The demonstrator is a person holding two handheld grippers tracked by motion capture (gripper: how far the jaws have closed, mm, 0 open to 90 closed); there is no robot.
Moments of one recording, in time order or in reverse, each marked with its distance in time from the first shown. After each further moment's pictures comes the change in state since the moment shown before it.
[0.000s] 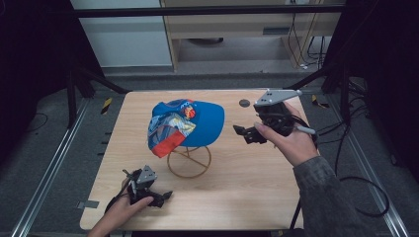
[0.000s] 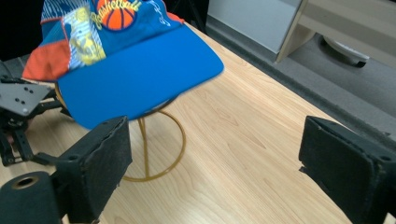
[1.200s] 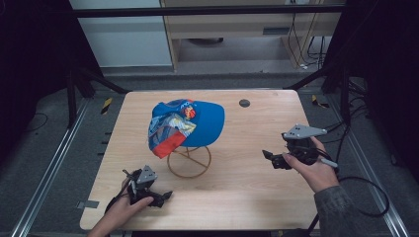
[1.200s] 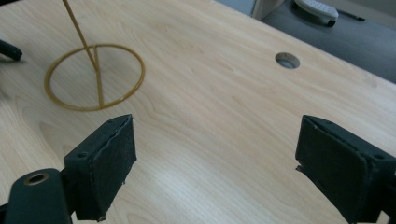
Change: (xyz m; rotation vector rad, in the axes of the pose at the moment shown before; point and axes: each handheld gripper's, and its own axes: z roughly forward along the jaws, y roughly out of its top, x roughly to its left) left arm 0.000 0.000 0.000 0.004 0.000 -0.001; right arm -0.027 -0.120 -0.007 0.067 -0.105 0.080
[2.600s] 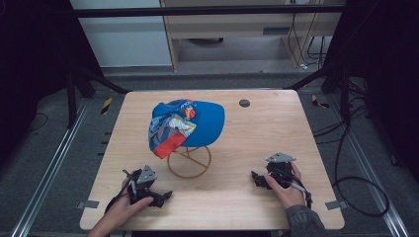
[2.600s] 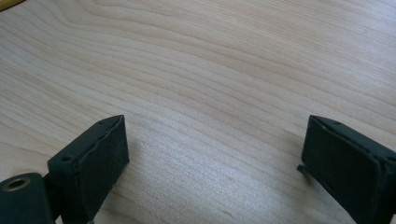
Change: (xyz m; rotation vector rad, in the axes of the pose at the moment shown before) left arm 0.000 0.000 0.000 0.000 -0.001 0.000; right arm 0.022 -0.104 0.100 0.138 -0.114 0.180
